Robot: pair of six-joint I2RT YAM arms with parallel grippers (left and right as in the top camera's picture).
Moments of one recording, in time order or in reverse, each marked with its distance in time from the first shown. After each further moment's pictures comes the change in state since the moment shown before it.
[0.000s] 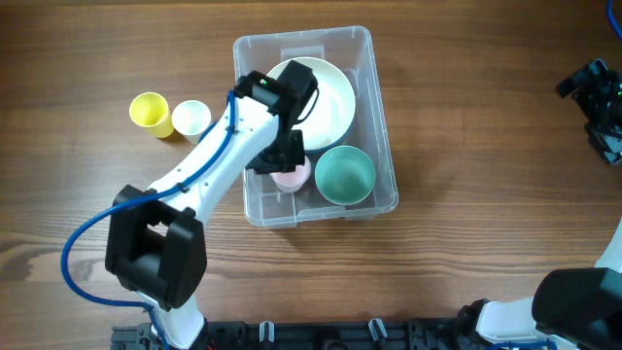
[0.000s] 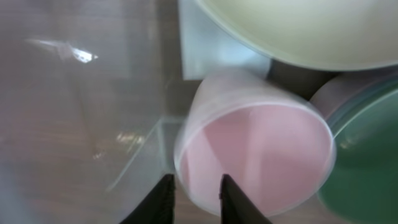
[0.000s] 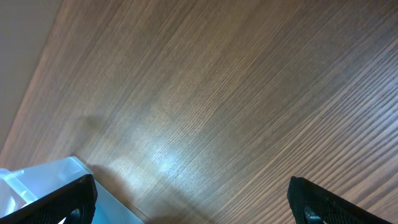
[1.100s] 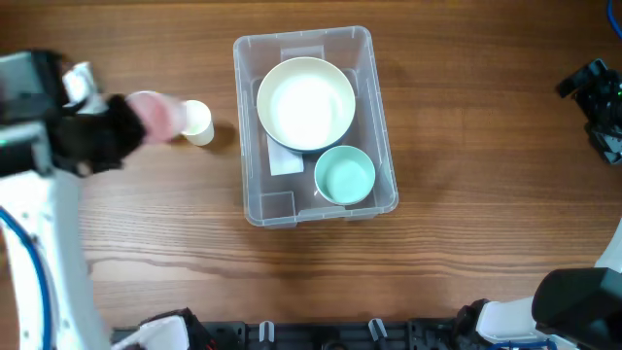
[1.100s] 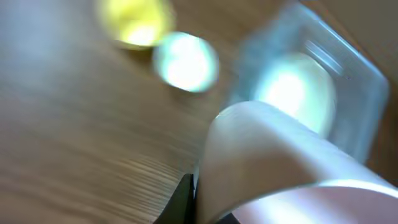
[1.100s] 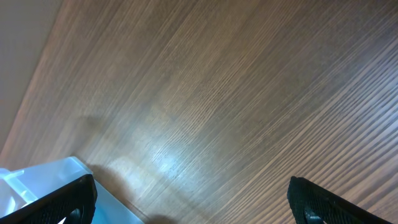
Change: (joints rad) left arm 0.741 -0.507 -0.027 0.038 0.323 0.219; right arm 0.000 0.000 0.000 0.000 0.000 0.000
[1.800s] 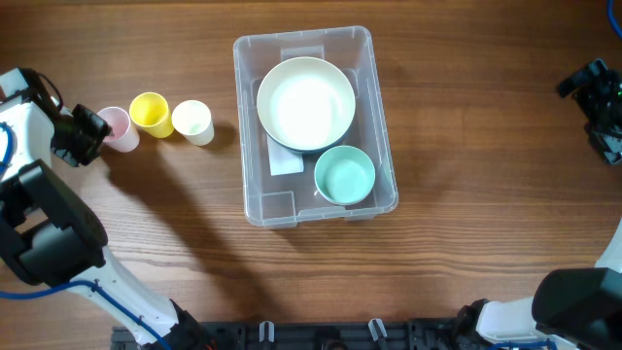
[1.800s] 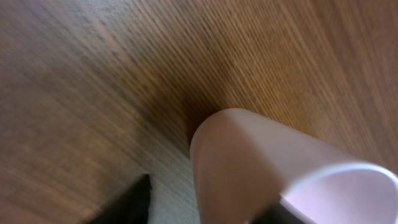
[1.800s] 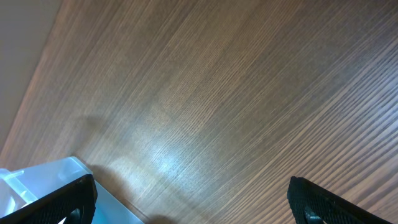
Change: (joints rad) left arm 0.294 0.684 0.001 0.405 -0.093 -0.055; right arm 0.000 0.000 0.000 0.000 0.000 0.000
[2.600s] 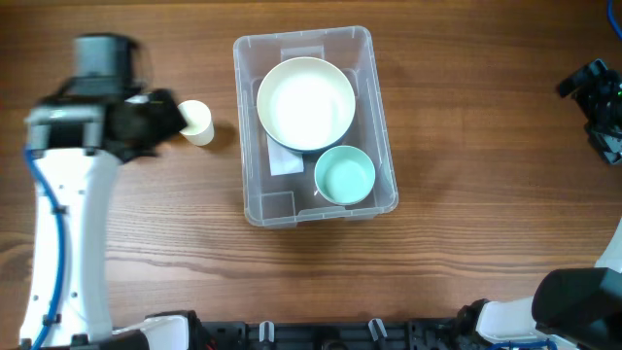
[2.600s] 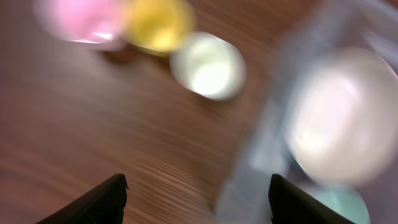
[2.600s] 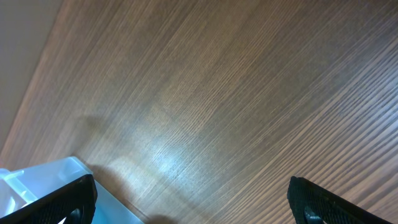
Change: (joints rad) left arm -0.490 -0.617 0.000 -0.383 -0.222 -0.063; right arm 0.000 0.000 0.000 0.000 0.000 0.000
